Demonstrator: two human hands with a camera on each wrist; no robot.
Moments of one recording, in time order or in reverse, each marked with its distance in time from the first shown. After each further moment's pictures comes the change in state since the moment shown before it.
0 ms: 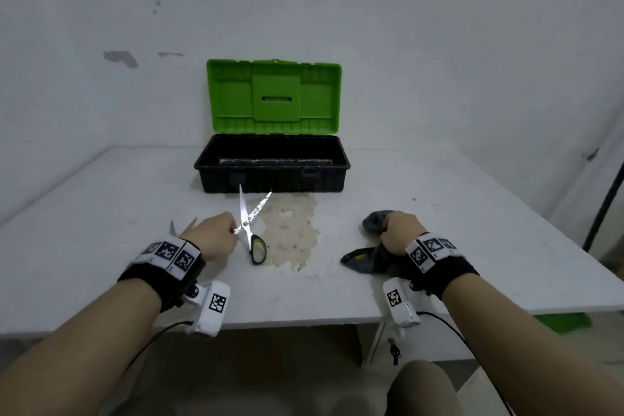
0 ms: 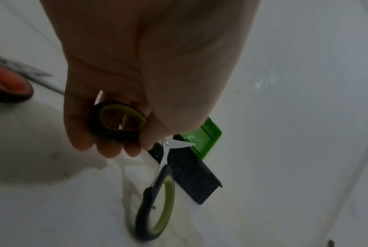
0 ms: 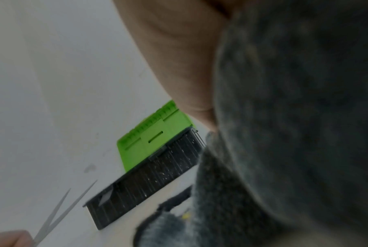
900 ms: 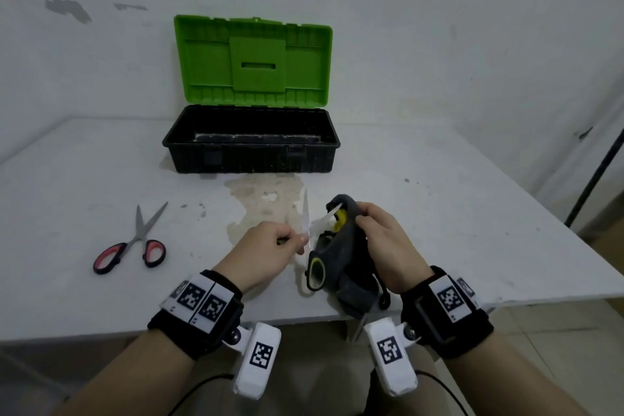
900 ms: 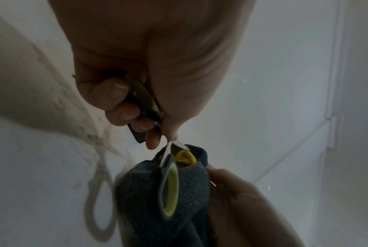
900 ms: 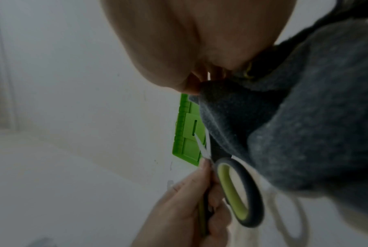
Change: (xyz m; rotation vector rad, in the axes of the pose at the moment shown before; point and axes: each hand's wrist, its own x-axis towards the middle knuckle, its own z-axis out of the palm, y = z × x) left_hand -0.039 0.088 0.064 -0.449 0.011 0.294; right_hand -0.071 -0.018 0.024 1.179 -0.009 -0.187
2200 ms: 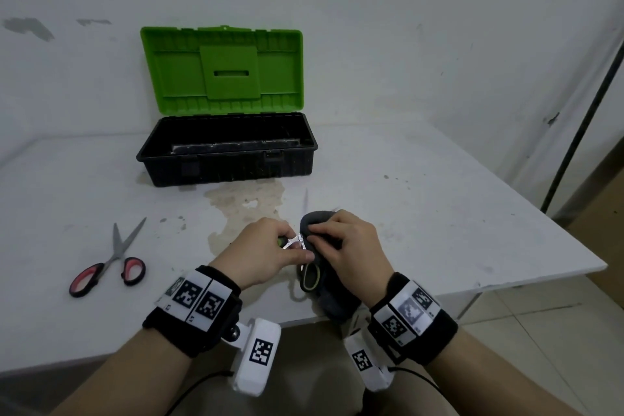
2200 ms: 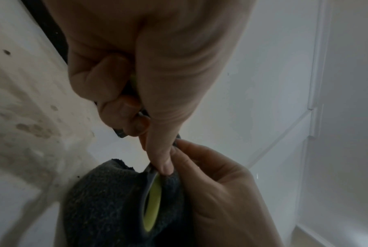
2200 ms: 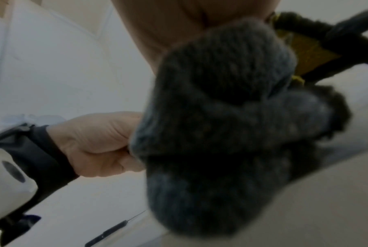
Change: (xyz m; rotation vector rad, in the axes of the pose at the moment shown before) left_hand 0.010 0.025 0.002 0.110 -0.111 0.078; right_hand -0.011 0.013 0.008 -0.618 0.134 -0.617
